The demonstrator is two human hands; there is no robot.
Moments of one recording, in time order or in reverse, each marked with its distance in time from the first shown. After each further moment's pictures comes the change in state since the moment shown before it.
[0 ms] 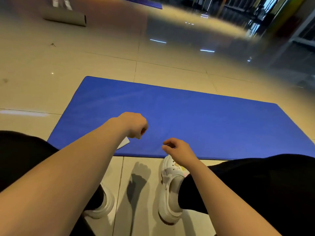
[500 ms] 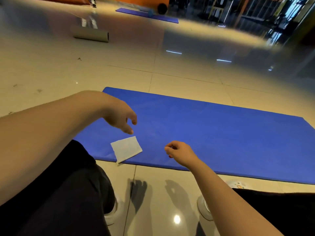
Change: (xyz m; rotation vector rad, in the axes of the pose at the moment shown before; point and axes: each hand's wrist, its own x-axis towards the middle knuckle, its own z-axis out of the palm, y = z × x) left_hand -0.091 -0.043 -0.083 0.001 -0.256 -0.160; right_hand 0.019 -0.035 0.000 -0.044 -0.092 -0.072
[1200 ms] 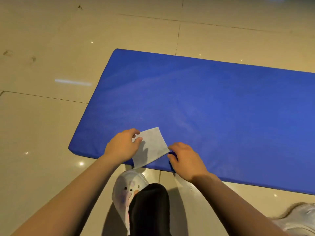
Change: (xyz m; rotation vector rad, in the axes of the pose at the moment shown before) left_hand 0.236 -0.066 0.182 -0.834 0.256 -0.365; right_hand 0.172 0.031 0.121 -0.344 -0.155 -0.182
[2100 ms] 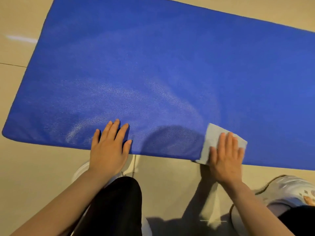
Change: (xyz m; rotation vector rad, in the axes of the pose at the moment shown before) left_hand 0.023 -0.020 0.129 0.250 0.165 0.203; right_hand -0.045 0.211 0.055 -0.270 0.281 0.430
